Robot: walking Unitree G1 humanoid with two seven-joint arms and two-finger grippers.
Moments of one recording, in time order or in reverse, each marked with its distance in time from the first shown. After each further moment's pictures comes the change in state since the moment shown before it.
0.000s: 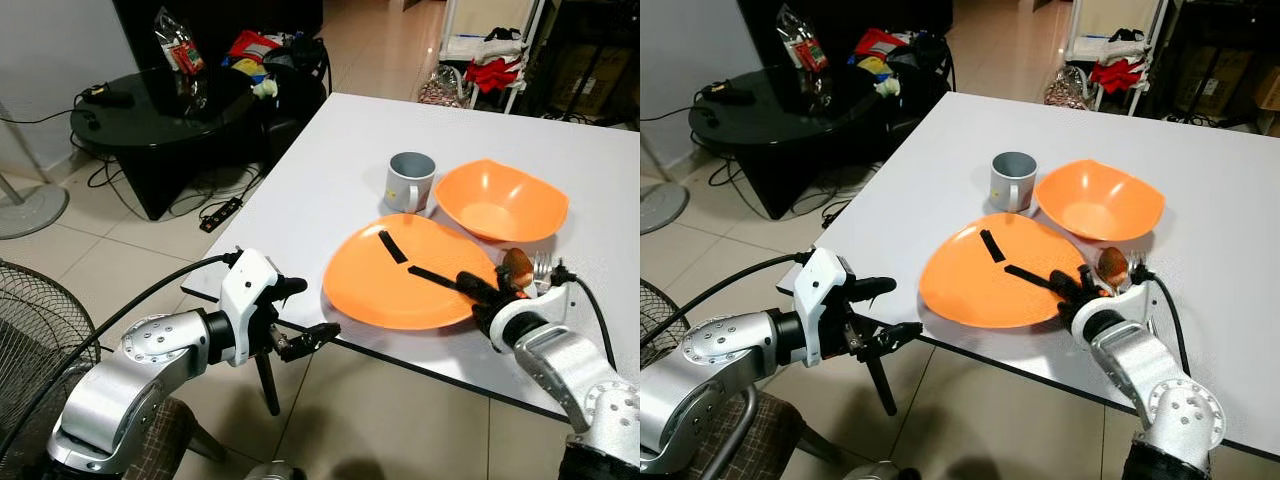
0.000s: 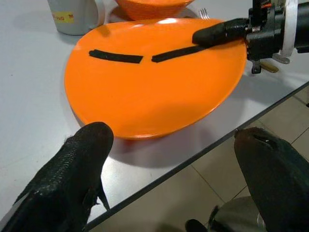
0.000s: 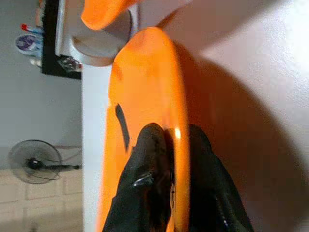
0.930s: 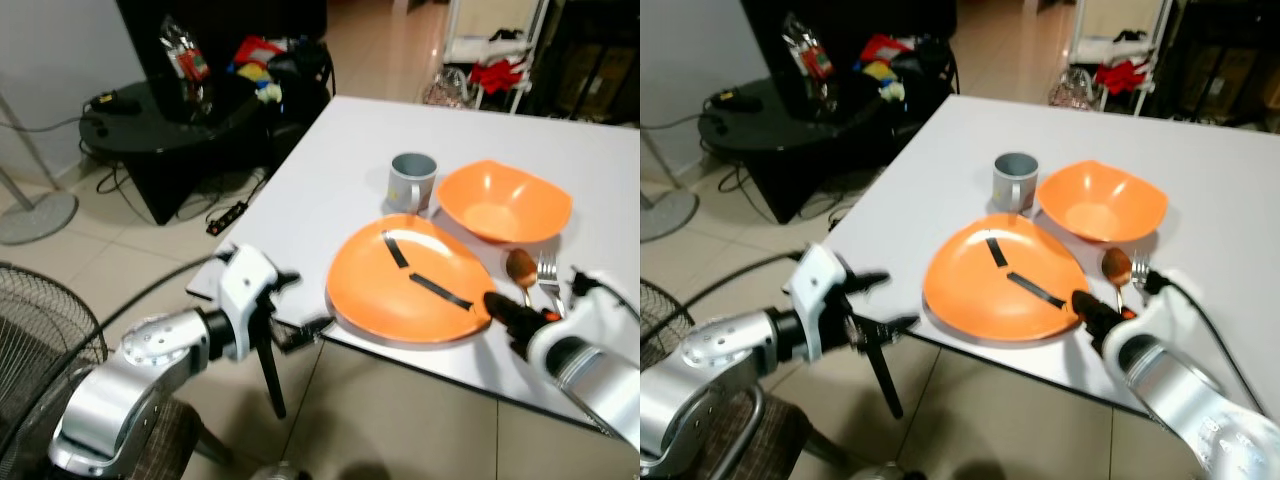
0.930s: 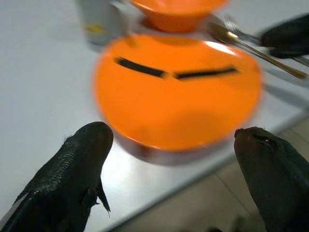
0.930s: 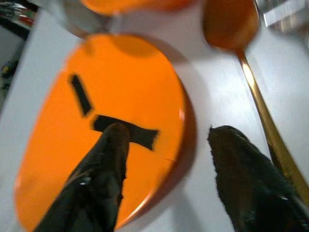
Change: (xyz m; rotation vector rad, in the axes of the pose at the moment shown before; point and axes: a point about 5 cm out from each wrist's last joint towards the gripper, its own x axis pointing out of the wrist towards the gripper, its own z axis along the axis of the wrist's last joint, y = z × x) left arm -0.002 0.006 0.005 0.028 -0.051 0.145; right arm -0.061 0.011 0.012 -0.508 -0.044 -0.164
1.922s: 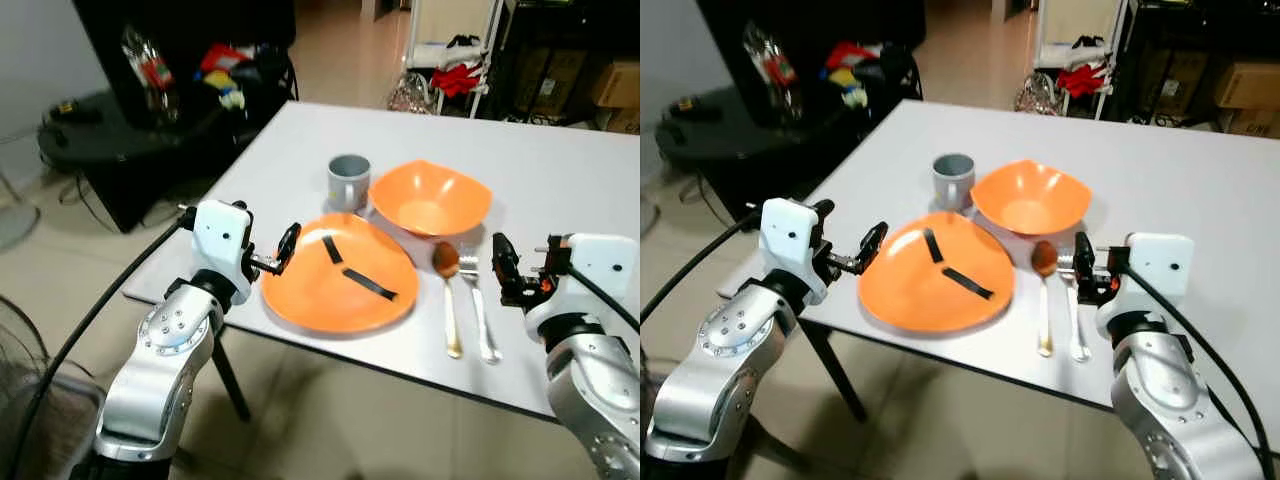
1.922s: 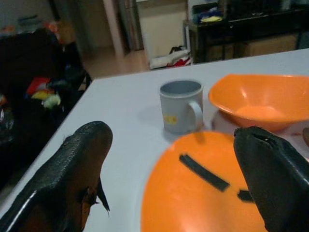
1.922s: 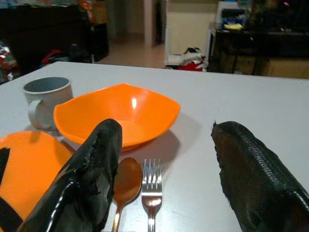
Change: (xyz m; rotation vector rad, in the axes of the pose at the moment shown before) left arm 0.009 0.023 0.022 0.049 -0.225 0.524; right arm -0.004 0.039 0.007 -0.582 -0.532 0.013
